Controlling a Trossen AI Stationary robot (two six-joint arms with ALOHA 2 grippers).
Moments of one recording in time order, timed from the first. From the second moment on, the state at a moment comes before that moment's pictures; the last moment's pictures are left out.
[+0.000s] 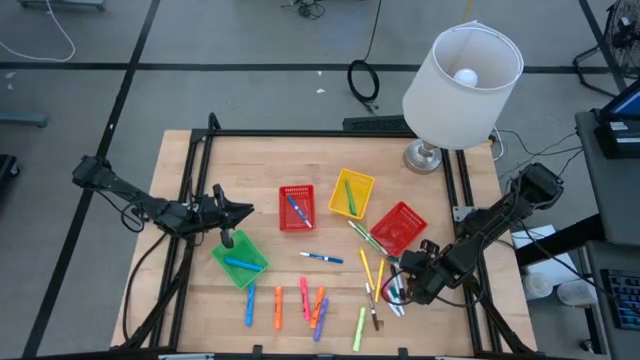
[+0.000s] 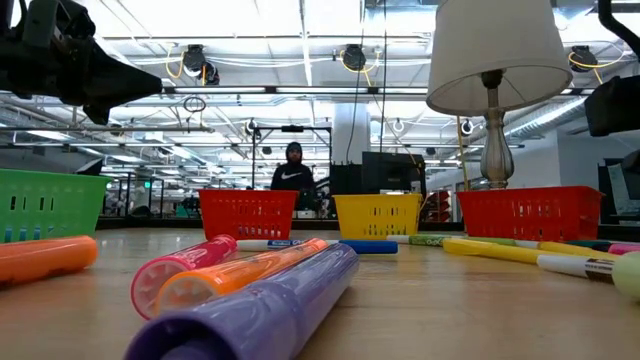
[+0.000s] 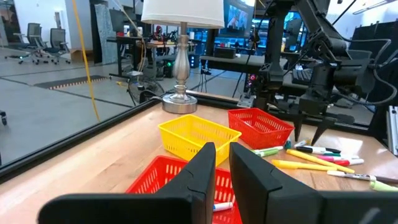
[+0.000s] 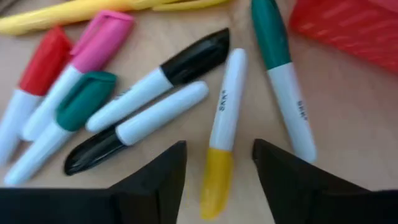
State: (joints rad) left arm -0.46 0.43 0.02 0.44 -0.74 -0.10; right arm 0.75 1.44 0.62 -0.56 0.19 1.17
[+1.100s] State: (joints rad) left arm -0.46 0.43 0.02 0.44 -0.74 -0.11; right arm 0.75 1.44 0.71 -0.66 0.29 1.09
